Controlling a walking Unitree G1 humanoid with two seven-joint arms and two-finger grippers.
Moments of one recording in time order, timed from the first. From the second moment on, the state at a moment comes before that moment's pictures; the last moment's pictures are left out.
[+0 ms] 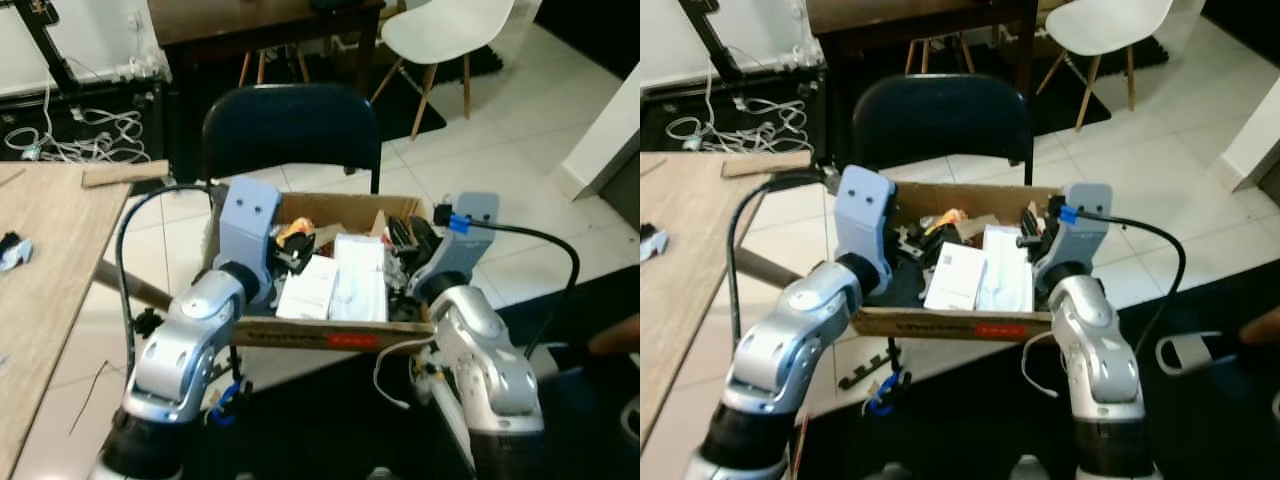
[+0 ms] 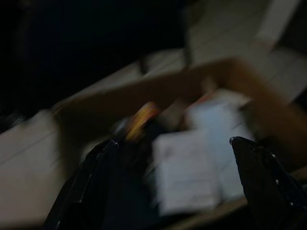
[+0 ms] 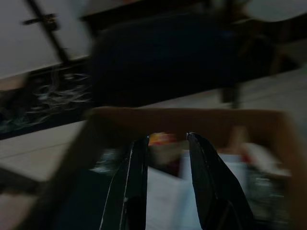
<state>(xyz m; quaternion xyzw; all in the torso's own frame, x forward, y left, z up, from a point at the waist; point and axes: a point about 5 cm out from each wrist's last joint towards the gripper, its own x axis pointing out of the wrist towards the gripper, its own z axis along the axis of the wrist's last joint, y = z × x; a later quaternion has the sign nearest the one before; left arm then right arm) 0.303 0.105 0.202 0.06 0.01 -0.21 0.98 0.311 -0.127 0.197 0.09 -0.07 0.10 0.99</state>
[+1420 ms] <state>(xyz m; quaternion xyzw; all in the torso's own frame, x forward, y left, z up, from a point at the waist) 0.308 0.117 0.206 0.00 -0.04 -0.15 0.99 0.317 -0.130 0.197 0.08 -0.07 0.11 0.99</state>
